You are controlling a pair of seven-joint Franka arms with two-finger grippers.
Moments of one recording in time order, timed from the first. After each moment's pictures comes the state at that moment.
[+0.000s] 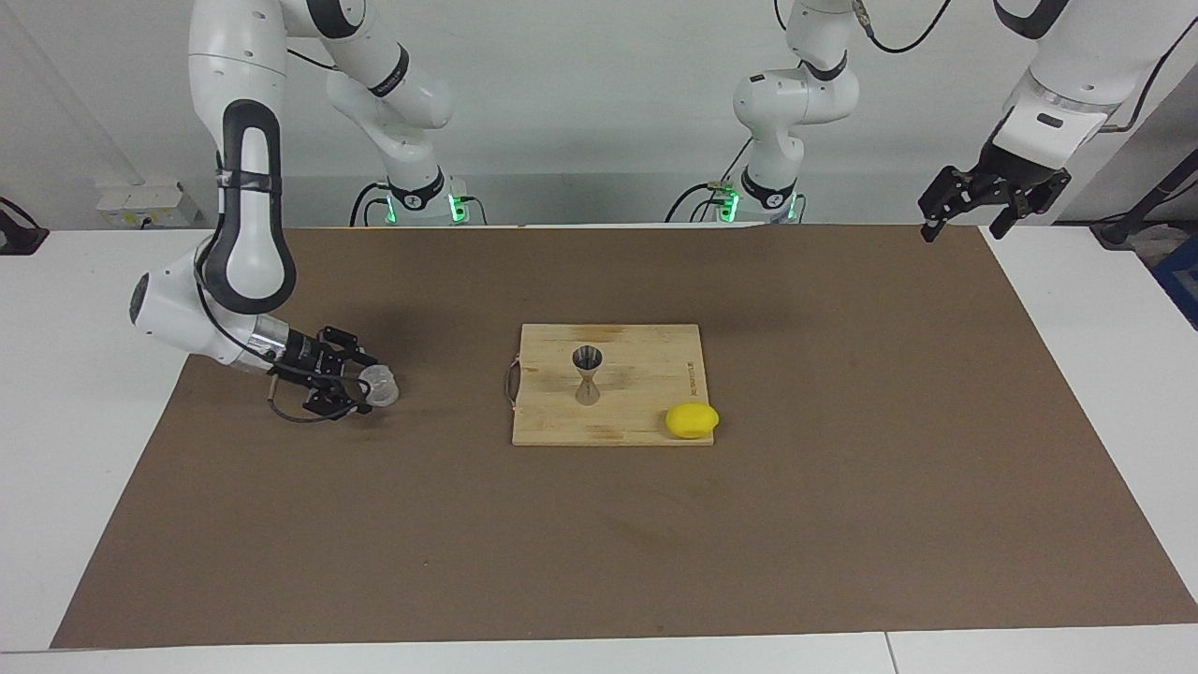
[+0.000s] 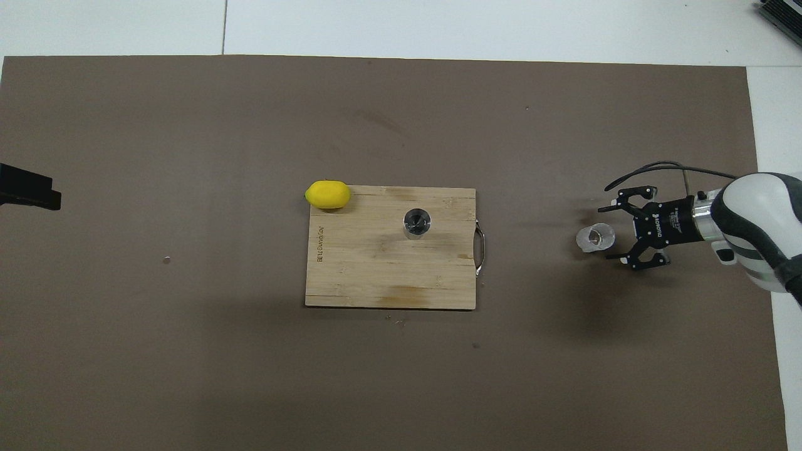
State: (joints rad) left arm 0.04 -0.01 -0.05 -1.51 0.00 1.50 0.02; right arm -0.28 0.29 0.06 -2.03 0.65 2.01 0.84
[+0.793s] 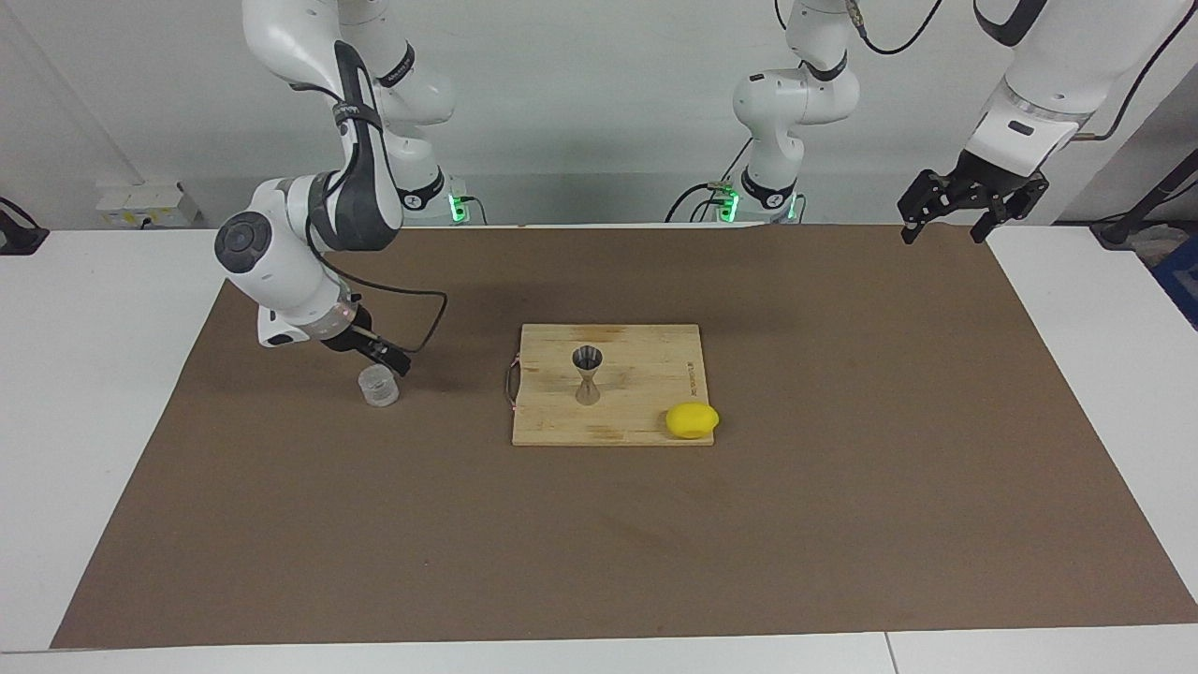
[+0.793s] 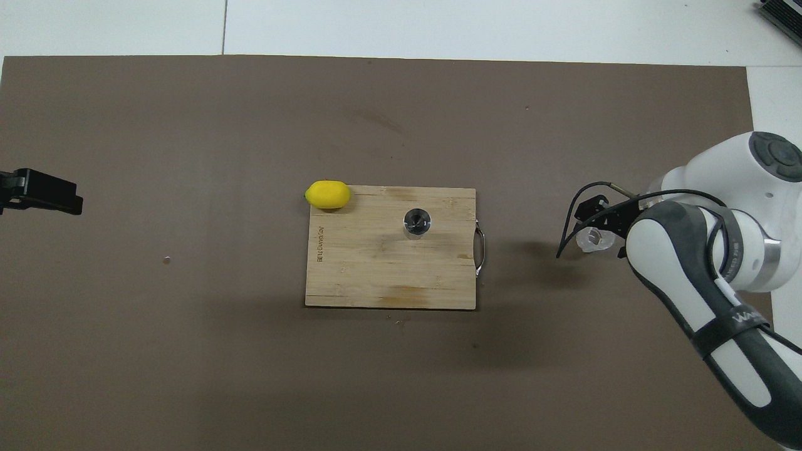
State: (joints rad) left arm 0.02 -0.01 -0.06 -1.52 0.00 1.50 0.02; right arm -0.05 0.14 0.08 -2.01 0.12 2.02 0.46
